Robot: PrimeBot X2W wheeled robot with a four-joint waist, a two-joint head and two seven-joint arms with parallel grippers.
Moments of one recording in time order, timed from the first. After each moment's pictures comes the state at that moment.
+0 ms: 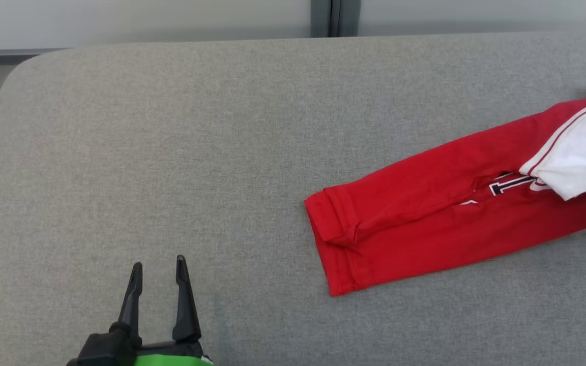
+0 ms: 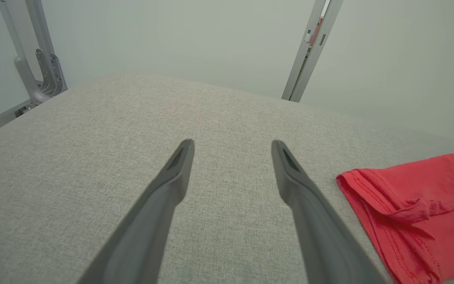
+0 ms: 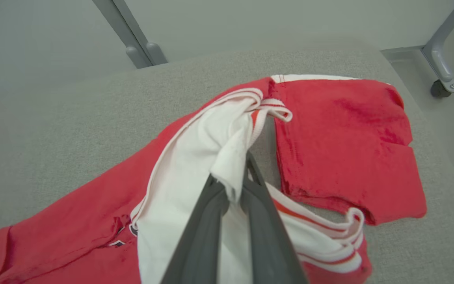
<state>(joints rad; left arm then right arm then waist) 0.14 0.05 -0.22 -0.06 -0.32 0.14 -0.26 -0.48 -0.62 -0.11 0.37 0.68 0.13 0.59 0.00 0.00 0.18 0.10</state>
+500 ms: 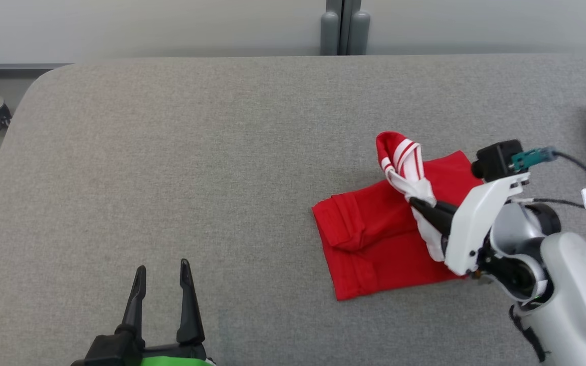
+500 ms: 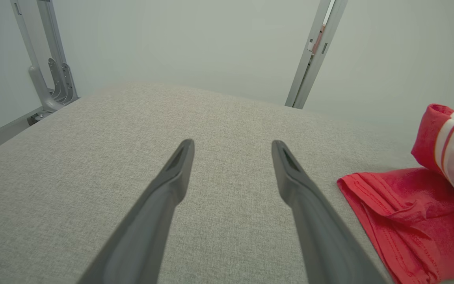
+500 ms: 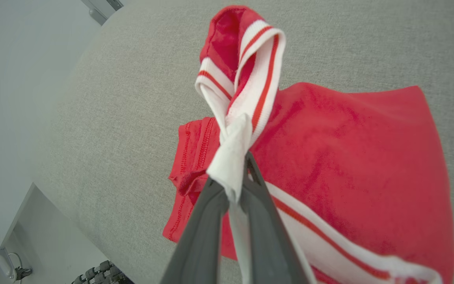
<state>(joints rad) 0.15 0.05 -0.23 -0.05 -0.30 0.16 -0.26 -0.35 -0.29 0.22 0.07 0.66 0.13 0.69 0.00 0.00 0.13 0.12</state>
